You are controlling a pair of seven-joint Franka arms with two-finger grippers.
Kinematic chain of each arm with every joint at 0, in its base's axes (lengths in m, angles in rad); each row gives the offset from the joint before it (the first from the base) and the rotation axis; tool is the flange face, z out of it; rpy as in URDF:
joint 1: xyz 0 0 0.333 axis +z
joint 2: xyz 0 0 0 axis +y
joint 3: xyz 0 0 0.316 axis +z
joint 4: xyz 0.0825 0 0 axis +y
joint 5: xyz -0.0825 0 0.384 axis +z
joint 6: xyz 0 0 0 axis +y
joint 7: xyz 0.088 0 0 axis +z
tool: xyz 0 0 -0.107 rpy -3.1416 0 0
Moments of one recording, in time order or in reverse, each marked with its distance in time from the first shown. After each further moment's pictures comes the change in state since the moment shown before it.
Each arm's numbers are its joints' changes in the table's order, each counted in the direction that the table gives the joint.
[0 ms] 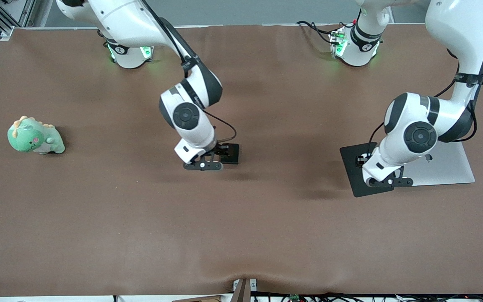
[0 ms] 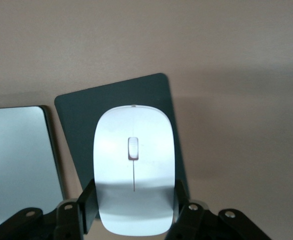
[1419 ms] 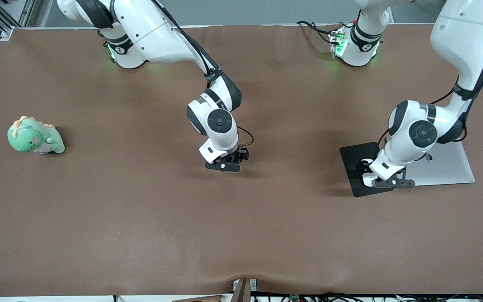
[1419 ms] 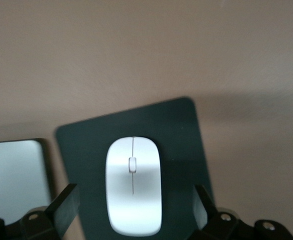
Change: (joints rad) left arm 0.103 0.016 -0.057 0.027 0.061 -0.144 -0.009; right arm 0.078 0.157 -0.003 -0.094 -0.063 -0.043 -0.175
